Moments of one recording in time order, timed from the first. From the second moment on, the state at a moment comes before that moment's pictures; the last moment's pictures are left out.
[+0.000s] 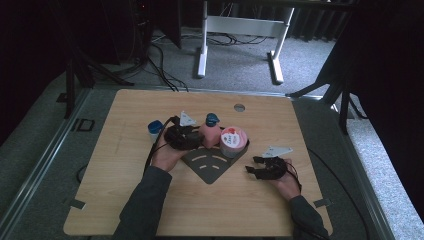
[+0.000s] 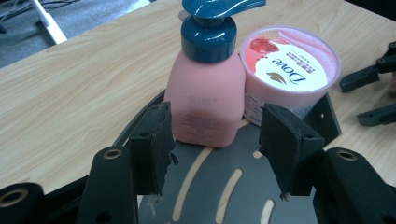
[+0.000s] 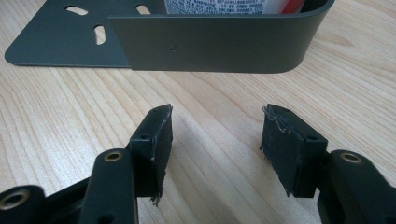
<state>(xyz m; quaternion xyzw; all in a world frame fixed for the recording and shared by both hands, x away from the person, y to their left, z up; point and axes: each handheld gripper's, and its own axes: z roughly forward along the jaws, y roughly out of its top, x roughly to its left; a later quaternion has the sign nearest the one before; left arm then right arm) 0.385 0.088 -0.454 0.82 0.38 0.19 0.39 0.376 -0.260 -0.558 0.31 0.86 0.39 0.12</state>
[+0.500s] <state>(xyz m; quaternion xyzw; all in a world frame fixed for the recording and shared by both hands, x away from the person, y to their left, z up) 0.372 0.102 -0.446 0.82 0.37 0.17 0.39 0.376 -0.259 -0.558 0.31 0.86 0.39 0.12</state>
